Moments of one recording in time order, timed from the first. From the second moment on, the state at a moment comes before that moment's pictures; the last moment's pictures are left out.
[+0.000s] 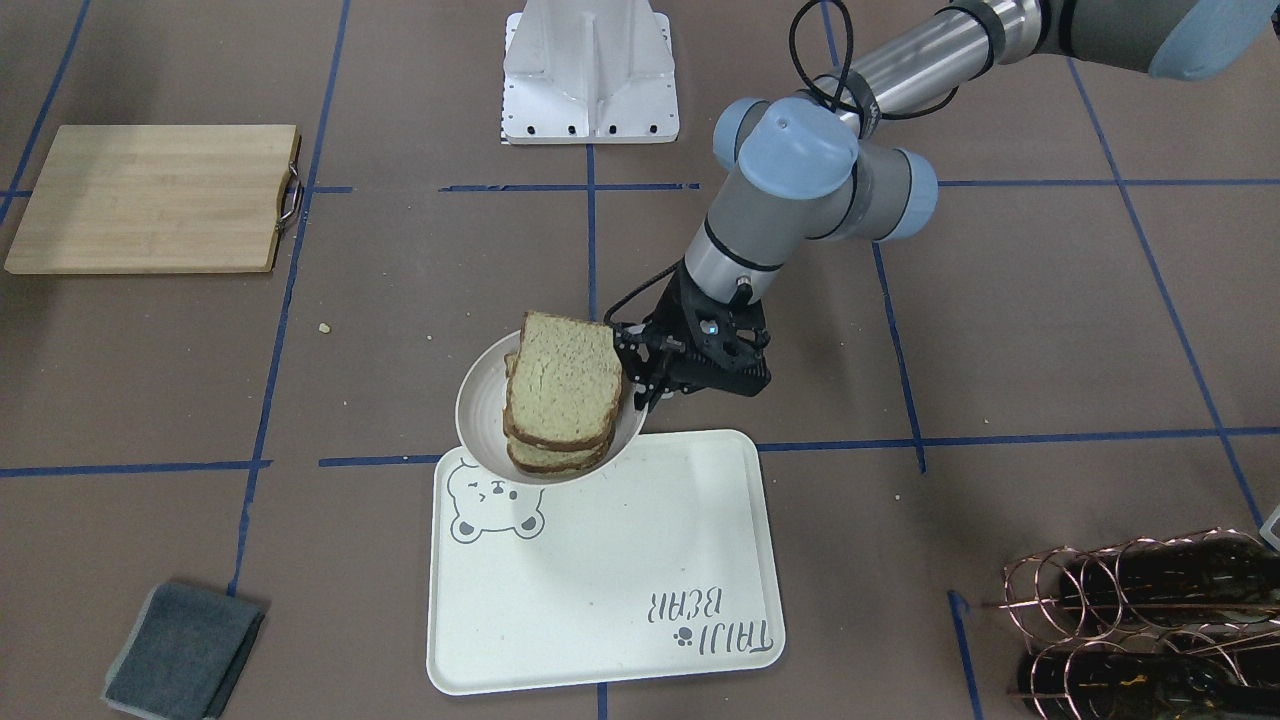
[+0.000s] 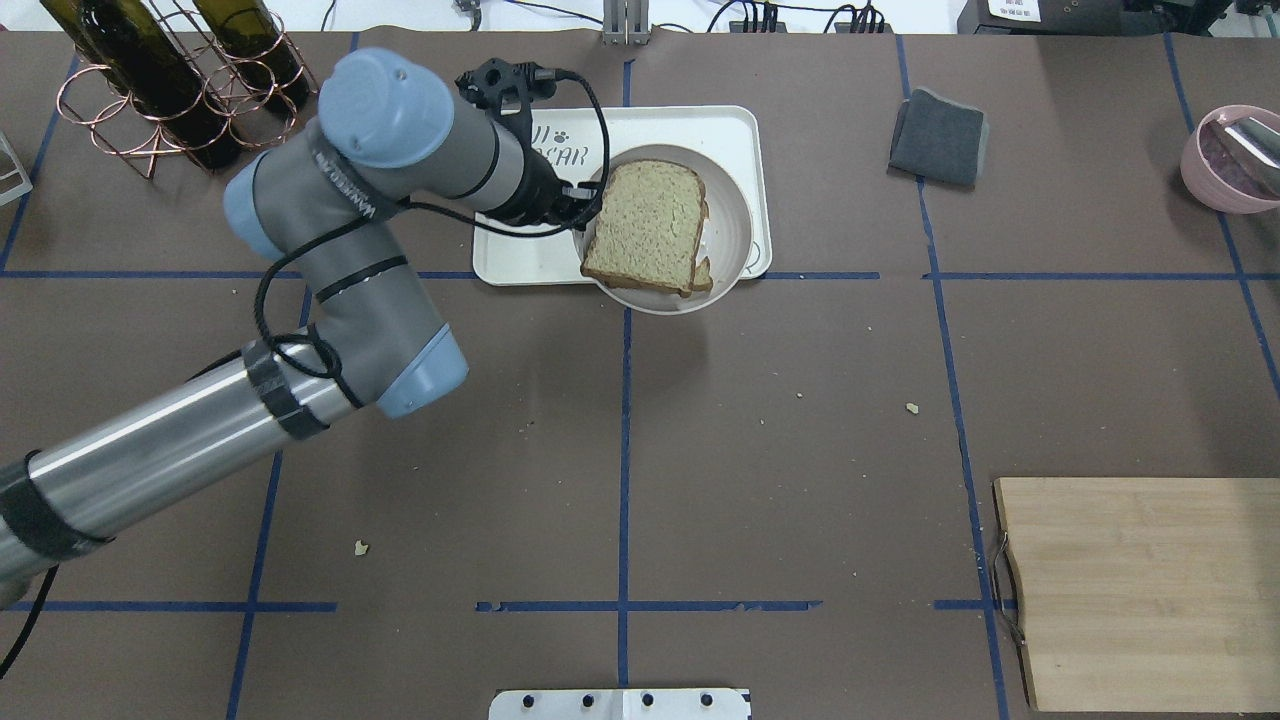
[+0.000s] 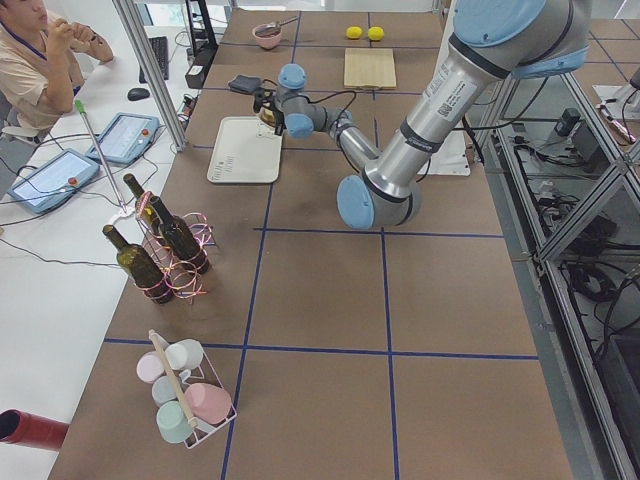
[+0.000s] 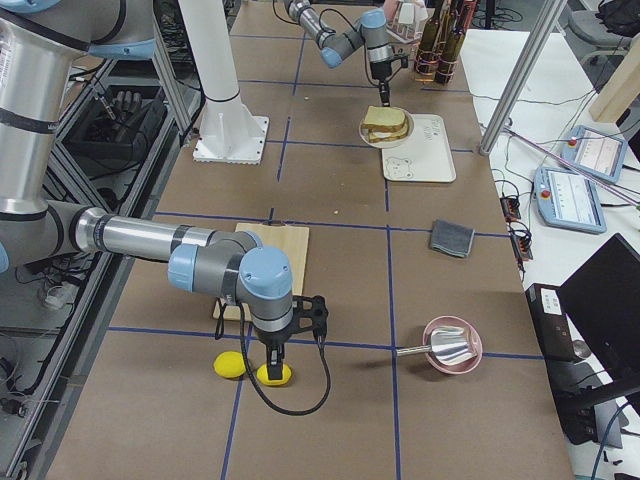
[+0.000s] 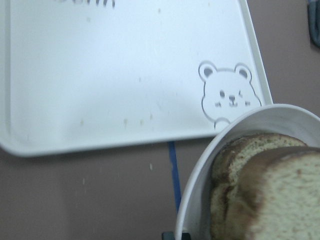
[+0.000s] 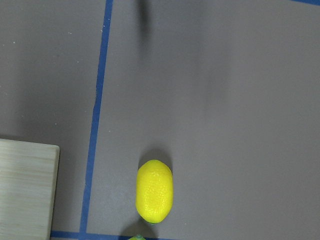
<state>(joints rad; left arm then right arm) -0.74 -2.42 -1.31 -2.13 -1.94 -1.12 1.70 -1.95 1.88 -1.62 2.23 -0.28</state>
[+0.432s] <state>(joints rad) -0.81 -2.56 -0.94 -2.31 -1.95 -1.05 1.71 -1.95 1.88 -1.62 2.23 -0.29</state>
